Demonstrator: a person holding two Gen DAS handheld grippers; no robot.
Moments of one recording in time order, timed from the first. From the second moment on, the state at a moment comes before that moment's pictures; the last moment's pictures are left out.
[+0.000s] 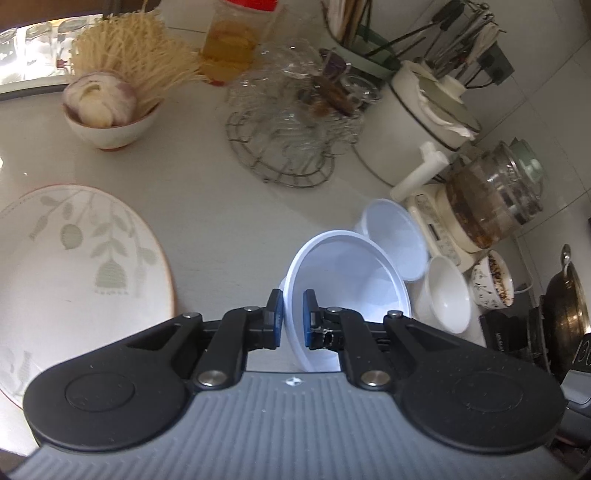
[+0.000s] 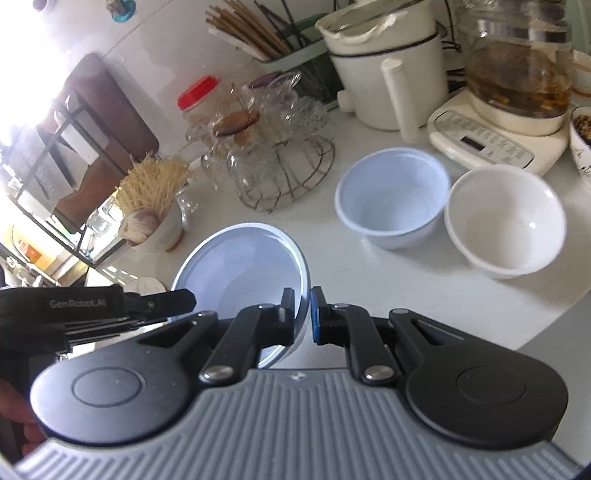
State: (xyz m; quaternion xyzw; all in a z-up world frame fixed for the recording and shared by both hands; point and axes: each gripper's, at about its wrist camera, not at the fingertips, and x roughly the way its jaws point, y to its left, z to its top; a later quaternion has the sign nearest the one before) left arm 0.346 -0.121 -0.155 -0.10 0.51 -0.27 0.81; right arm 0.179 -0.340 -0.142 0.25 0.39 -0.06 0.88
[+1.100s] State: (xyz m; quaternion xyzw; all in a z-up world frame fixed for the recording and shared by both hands) left arm 0.377 -0.135 -0.186 -0.04 0.53 -0.26 0.81; right arm 0.209 -0.337 -0.175 0.27 0.42 -0.08 0.86
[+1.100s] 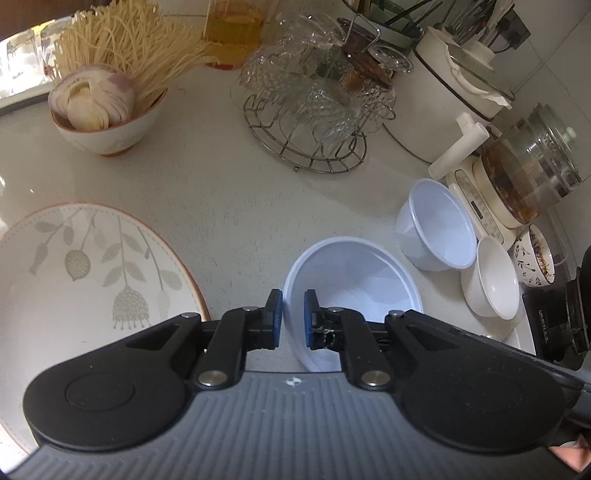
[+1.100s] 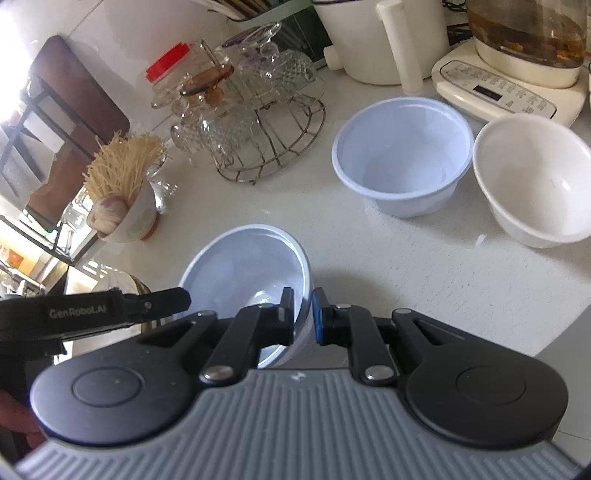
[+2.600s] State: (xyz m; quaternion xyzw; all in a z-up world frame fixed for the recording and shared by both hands) left arm 0.302 -0.125 -0.047 0.01 0.42 -0.35 0.84; right arm 0.146 -0.300 -0.029 0.17 0.32 -0.14 0.92
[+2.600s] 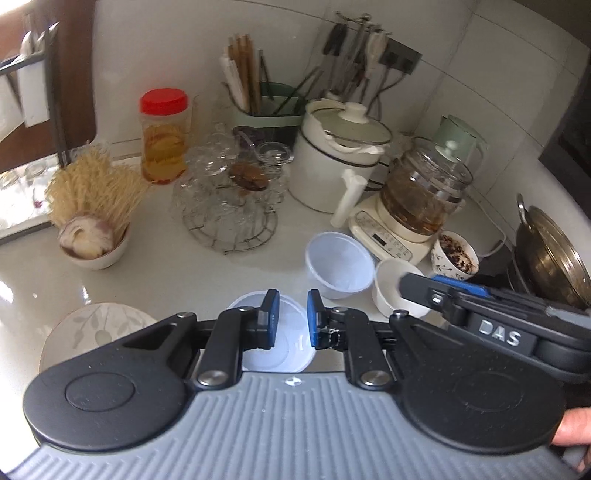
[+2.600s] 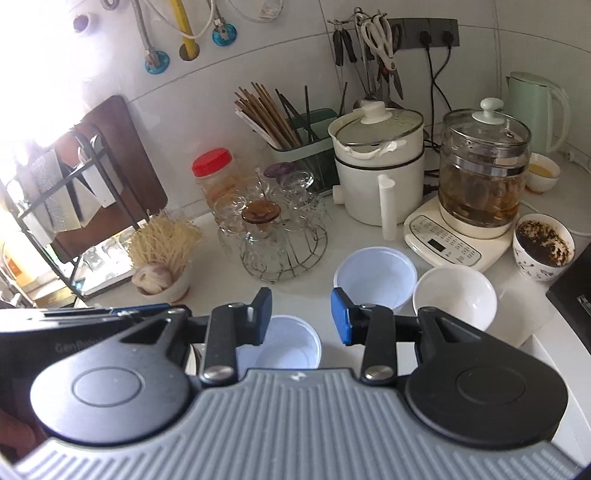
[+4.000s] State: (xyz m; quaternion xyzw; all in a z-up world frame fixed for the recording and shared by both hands) left arm 0.365 -0.123 -0.090 0.03 0.45 -0.44 0.78; right arm 0.155 -0.288 -0.054 0.23 0.33 -0.26 0.88
